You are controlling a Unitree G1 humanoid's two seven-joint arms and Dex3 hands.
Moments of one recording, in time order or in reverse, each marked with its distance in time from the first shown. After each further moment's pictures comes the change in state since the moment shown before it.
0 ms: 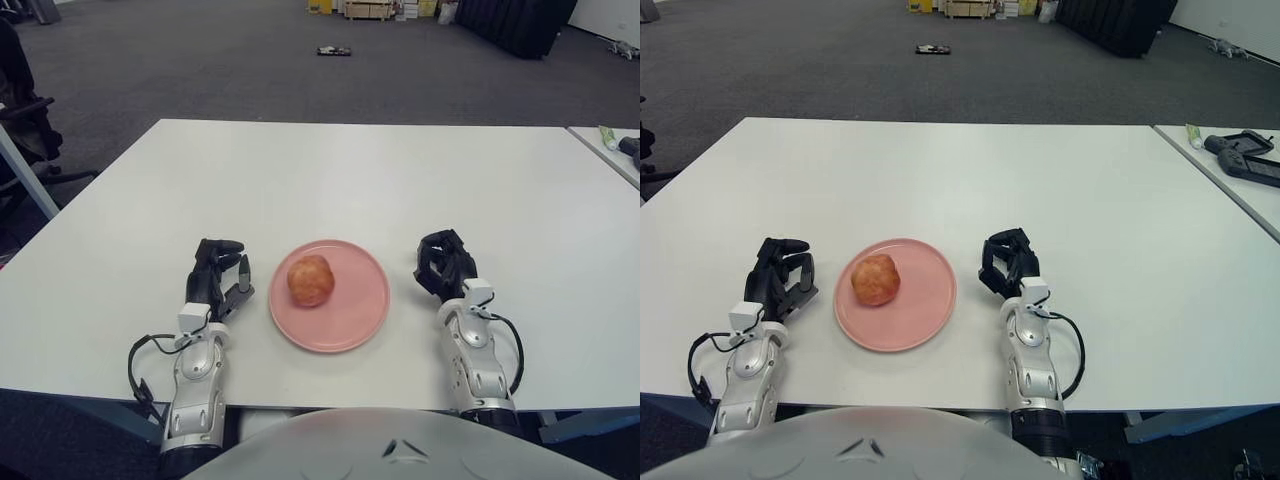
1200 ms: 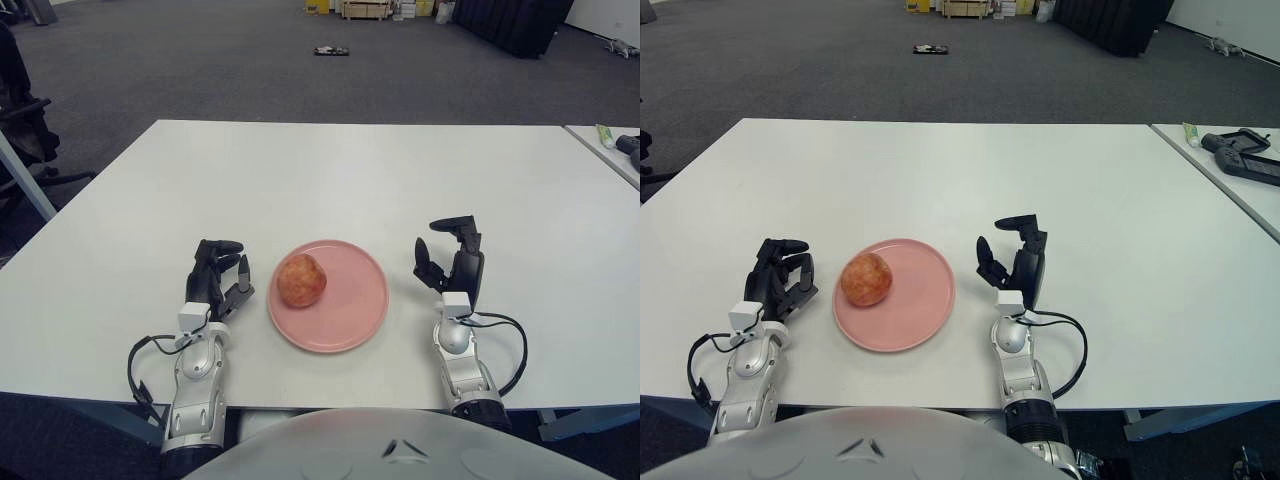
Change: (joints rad) left arm 0.001 -0.012 -0.002 -0.013 0.002 0.026 0.015; right arm -0.056 0.004 0.019 0.232 -0.388 -0.424 -0.352
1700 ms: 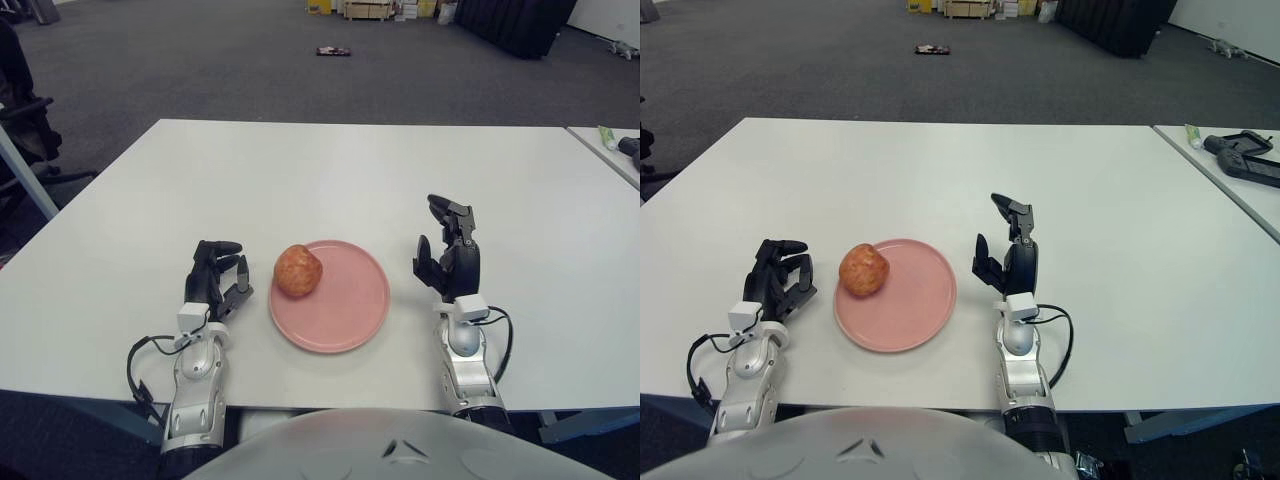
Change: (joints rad) left arm 0.001 -0.002 0.009 0.004 -0.001 0.000 0.001; right arm 0.033 -0.002 -0.005 -0.072 0.010 -0.144 0.058
